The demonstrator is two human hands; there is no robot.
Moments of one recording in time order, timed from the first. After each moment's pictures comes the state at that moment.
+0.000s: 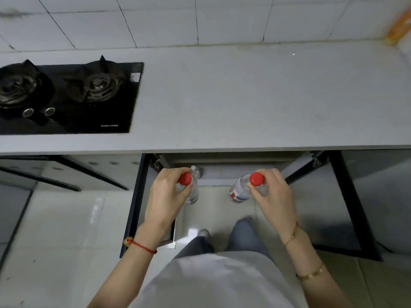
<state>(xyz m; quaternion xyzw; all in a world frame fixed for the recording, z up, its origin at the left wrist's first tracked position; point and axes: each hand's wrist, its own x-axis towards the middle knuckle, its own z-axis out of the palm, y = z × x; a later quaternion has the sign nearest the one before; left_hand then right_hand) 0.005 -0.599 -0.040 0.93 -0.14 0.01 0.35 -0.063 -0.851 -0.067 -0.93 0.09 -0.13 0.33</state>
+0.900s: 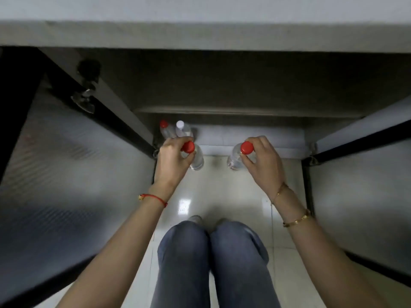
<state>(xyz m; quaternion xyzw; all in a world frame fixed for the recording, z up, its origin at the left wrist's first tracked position) 0.114 -0.642 -0.504 0.94 -0.09 -0.04 0.33 0.058 -0.879 -0.504 -0.95 0.06 -0.03 0.29</state>
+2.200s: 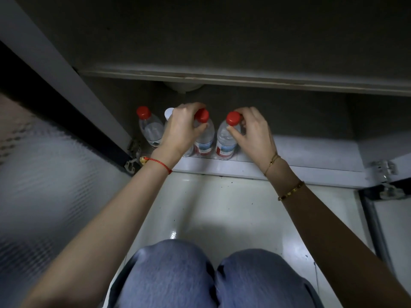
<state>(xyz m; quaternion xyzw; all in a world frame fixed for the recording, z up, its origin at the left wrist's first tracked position) 0.265 -0.672 -0.746 0.94 -0.18 0.06 0.28 0.219 -0.864 -0.755 -0.95 -0.02 -0.12 0.30</state>
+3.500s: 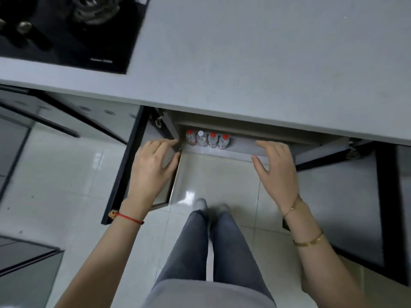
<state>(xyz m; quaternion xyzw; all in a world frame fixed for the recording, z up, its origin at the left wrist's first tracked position) 0.026 -0.557 -0.167 0.97 -0.13 0.07 0.21 -0.002 -0.857 -0.177 -0.96 -0.01 -0.08 0.26</state>
